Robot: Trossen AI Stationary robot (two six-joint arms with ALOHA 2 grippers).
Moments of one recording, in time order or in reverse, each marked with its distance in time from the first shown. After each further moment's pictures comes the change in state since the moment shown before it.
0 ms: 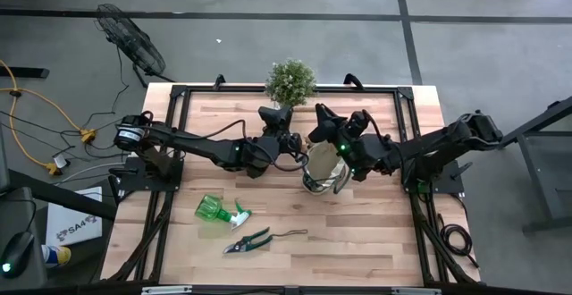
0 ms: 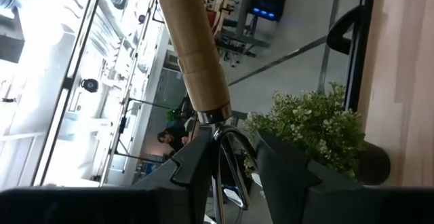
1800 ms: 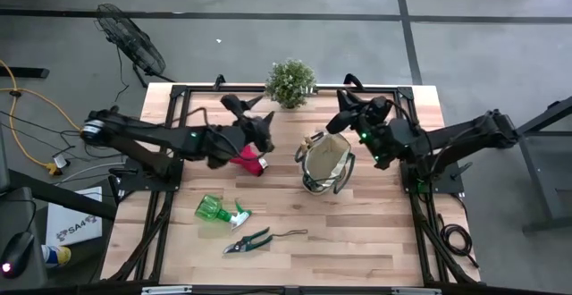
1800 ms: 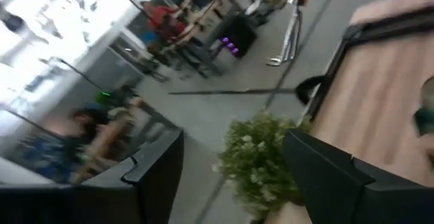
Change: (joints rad) left arm -0.046 -0.325 -0.001 -0.471 0.133 -0.655; right arm -0.019 -0.216 0.000 -0.223 -0.009 -0.325
